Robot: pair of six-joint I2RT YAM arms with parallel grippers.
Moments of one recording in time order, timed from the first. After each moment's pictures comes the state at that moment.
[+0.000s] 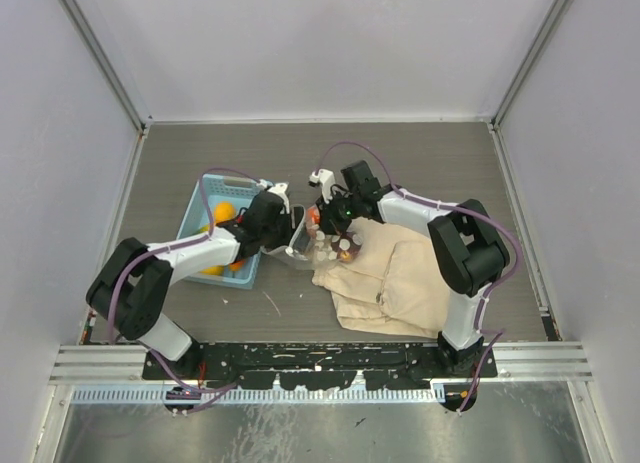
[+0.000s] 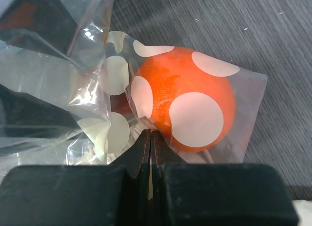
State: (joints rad) left arm -0.63 1.54 0.82 -0.02 0.05 -0.57; right arm 0.54 1.86 1.18 -0.19 -0.59 -0.21
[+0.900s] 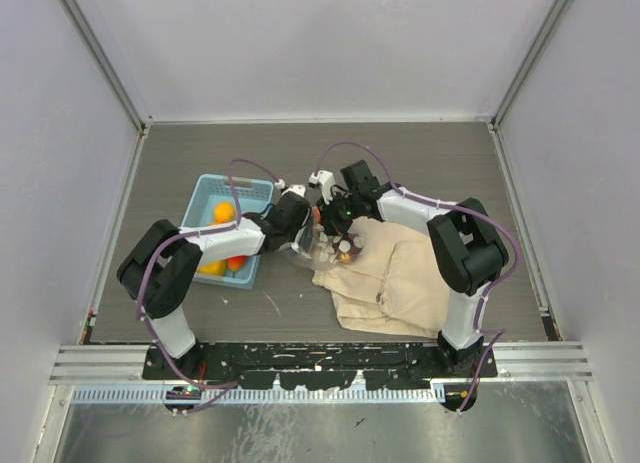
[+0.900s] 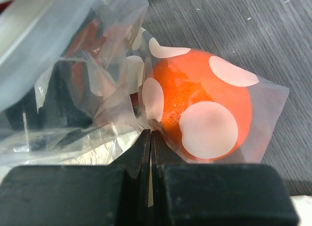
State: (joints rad) left arm -0.72 1.74 1.00 -0.16 -0.18 -0.54; right arm 0.54 1.87 1.20 -0.25 -0.58 -0.23
